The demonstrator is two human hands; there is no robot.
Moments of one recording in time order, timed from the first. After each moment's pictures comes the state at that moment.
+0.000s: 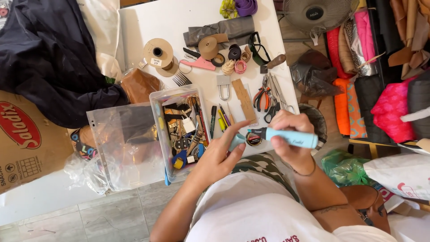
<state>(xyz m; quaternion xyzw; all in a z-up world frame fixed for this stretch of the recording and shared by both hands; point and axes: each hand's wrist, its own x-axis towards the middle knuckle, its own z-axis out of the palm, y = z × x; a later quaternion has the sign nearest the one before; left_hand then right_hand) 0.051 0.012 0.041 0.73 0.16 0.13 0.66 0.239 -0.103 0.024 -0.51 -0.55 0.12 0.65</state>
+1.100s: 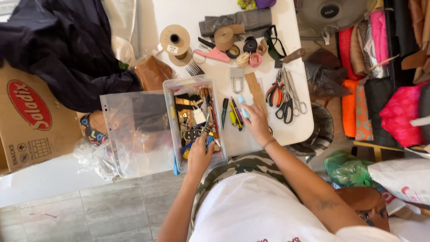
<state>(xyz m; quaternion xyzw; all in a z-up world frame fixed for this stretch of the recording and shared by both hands) -0.055 -0.019 -0.199 0.77 0.45 0.03 0.45 0.210 -0.089 -0.233 -0.77 -0.51 0.10 0.36</state>
